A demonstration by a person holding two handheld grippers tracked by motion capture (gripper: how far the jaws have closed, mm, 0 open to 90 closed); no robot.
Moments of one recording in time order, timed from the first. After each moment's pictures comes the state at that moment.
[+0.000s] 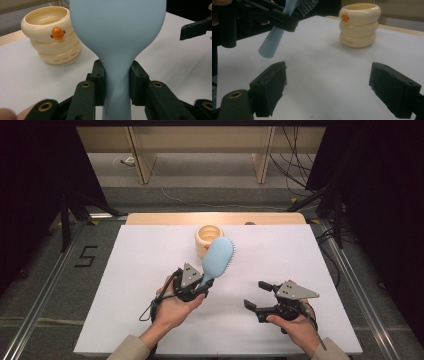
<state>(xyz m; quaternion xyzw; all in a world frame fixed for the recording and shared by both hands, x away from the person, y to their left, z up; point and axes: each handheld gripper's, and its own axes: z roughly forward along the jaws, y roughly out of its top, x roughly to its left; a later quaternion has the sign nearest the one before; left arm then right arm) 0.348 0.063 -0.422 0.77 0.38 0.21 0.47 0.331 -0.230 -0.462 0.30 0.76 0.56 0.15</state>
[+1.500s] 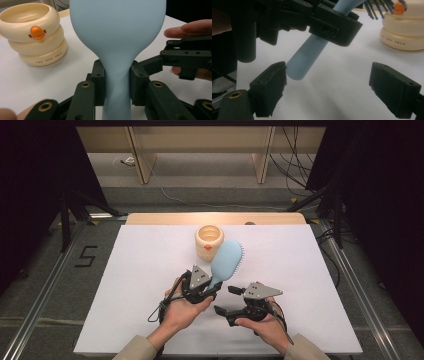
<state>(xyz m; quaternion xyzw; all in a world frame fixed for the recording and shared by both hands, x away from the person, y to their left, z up) 0.346 0.045 -0.427 0.78 0.37 0.18 0.47 0.337 -0.155 -0.476 0.27 0.78 0.56 0.09</state>
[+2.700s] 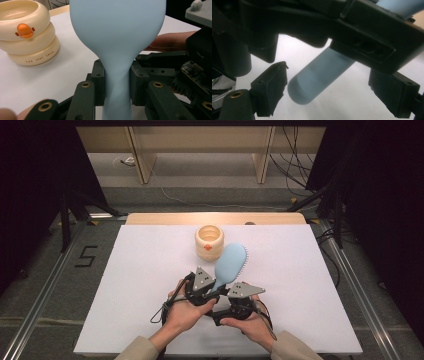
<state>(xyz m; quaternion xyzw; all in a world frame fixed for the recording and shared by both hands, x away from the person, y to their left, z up) 0.343 0.038 -0.430 0.78 0.37 0.17 0.47 0.345 -0.121 -0.485 0.27 0.79 0.55 0.07</state>
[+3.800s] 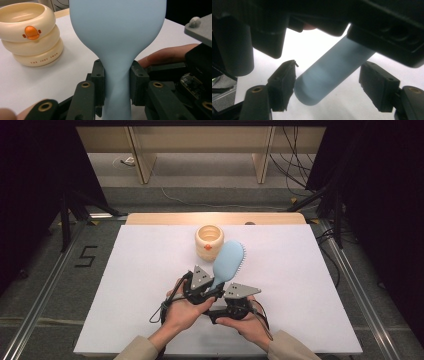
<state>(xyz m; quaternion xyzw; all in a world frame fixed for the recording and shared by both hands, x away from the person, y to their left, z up) 0.344 0.042 -0.427 0.78 0.37 0.18 0.48 0.344 -0.112 -0.487 0.26 0.79 0.55 0.07</state>
